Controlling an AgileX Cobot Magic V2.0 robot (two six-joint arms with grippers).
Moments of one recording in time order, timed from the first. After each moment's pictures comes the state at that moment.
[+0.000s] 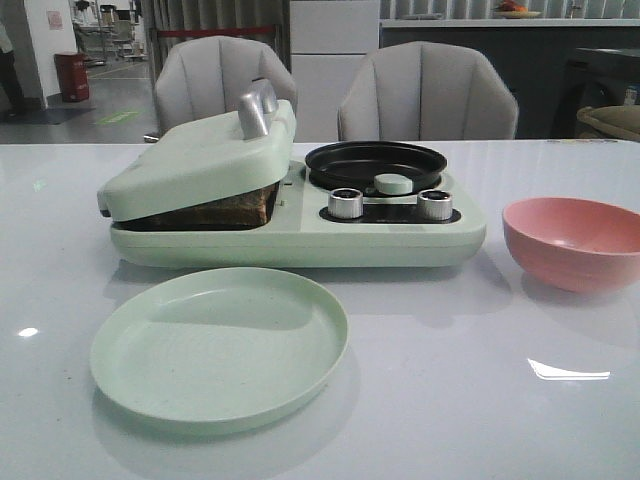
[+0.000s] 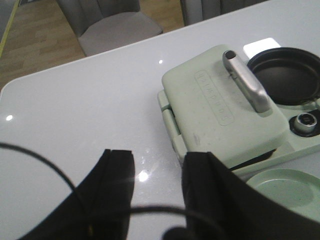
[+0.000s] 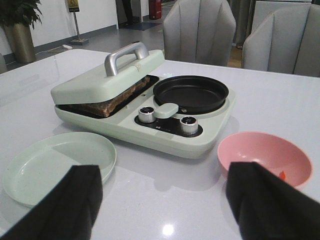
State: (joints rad) left arm -0.20 0.89 -1.12 -0.01 0.74 0.15; right arm 0.44 0.12 -0.17 0.06 0.21 0.02
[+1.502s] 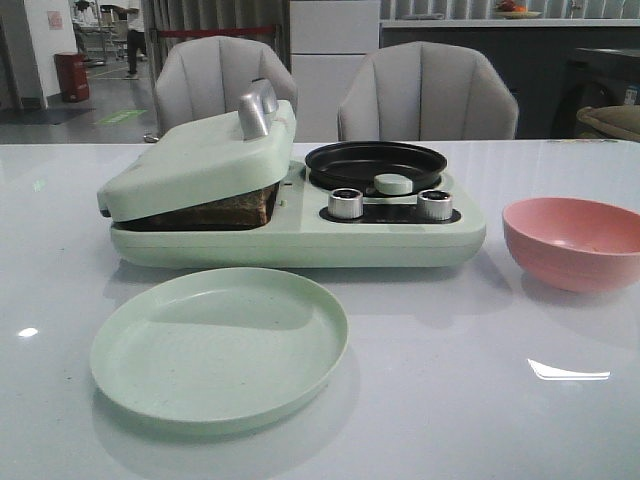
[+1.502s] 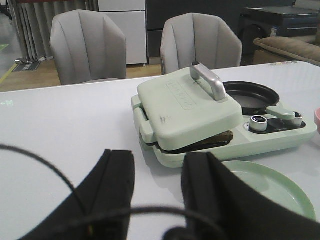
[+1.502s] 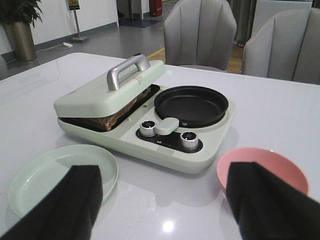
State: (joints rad) left arm -0.20 0.05 -0.35 -0.17 0.49 0.14; right arm 0.44 0.28 -0.34 0.06 0.25 0.02
